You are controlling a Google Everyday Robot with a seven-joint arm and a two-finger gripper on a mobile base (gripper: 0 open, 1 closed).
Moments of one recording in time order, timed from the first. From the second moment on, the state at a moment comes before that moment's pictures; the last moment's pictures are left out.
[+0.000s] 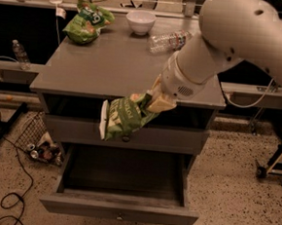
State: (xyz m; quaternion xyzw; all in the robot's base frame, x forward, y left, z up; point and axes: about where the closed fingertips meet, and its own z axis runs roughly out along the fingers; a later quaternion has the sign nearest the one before) arm 0.524 -0.027 0.869 -0.70 0.66 0.08 0.24
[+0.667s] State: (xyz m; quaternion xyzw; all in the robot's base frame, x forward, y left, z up) arm 0.473 -0.021 0.755 -0.64 0.73 0.10 0.21
